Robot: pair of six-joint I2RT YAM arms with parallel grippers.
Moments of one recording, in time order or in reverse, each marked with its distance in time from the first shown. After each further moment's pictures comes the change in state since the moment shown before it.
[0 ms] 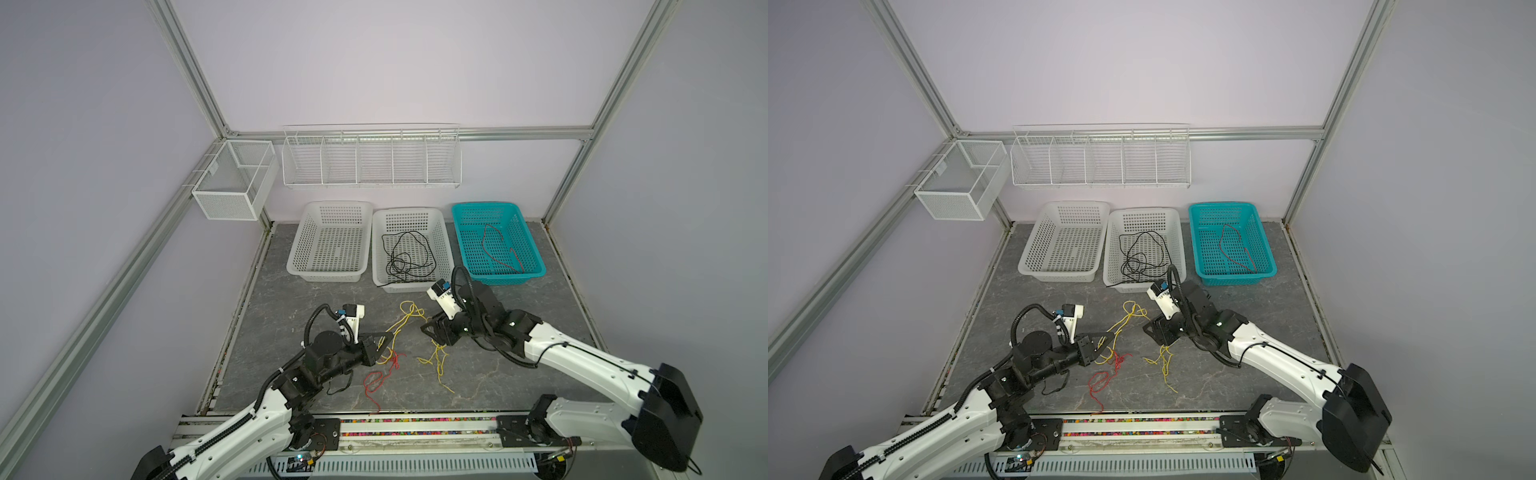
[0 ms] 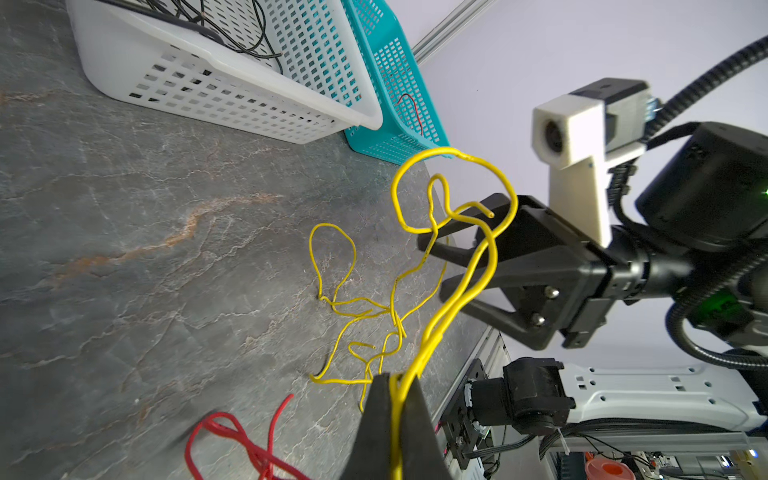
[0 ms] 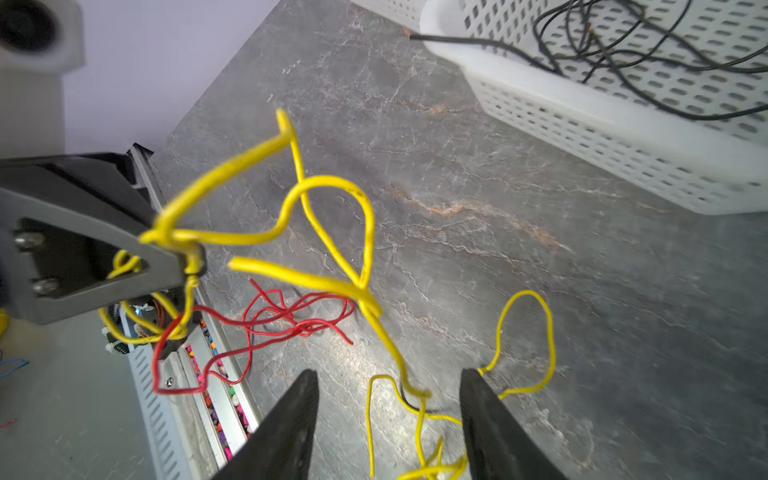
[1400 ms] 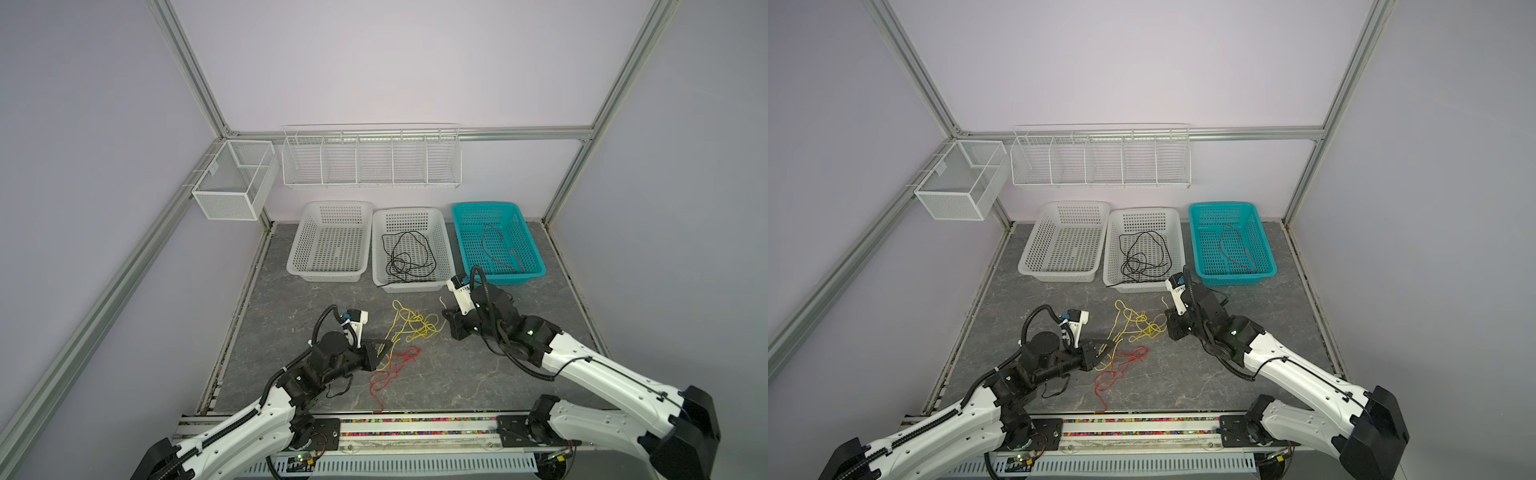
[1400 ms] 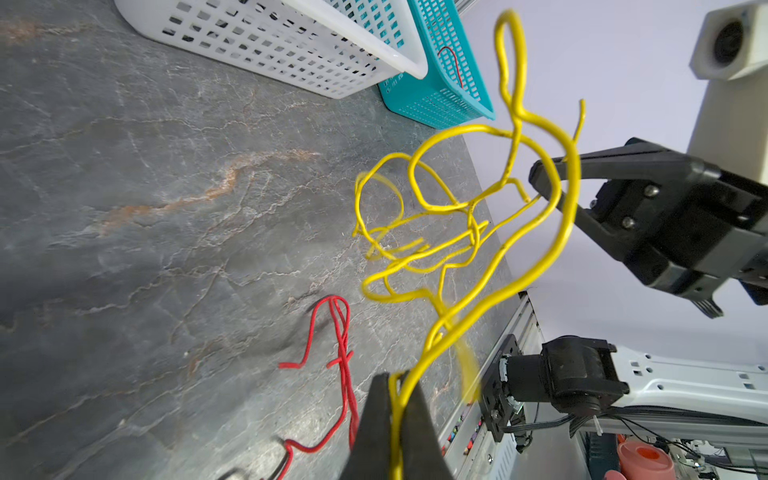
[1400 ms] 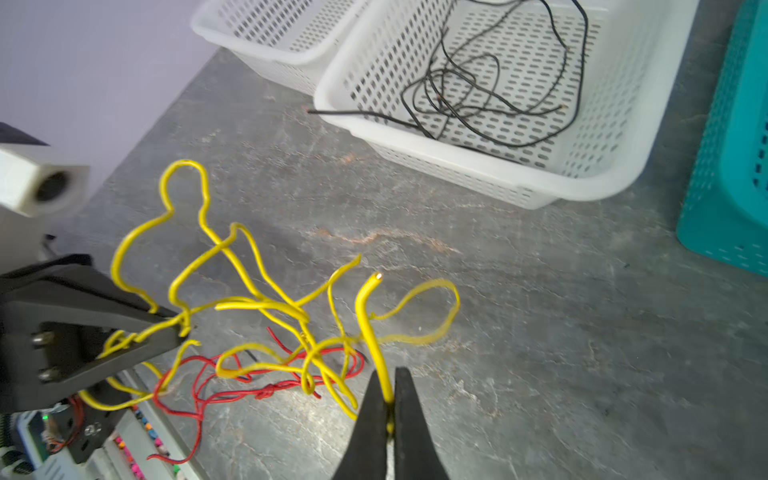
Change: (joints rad) left arm 0.001 0.045 -0.023 -0.071 0.002 0.051; right arm -0.006 -0.170 -0.010 -0.111 0.315 0.097
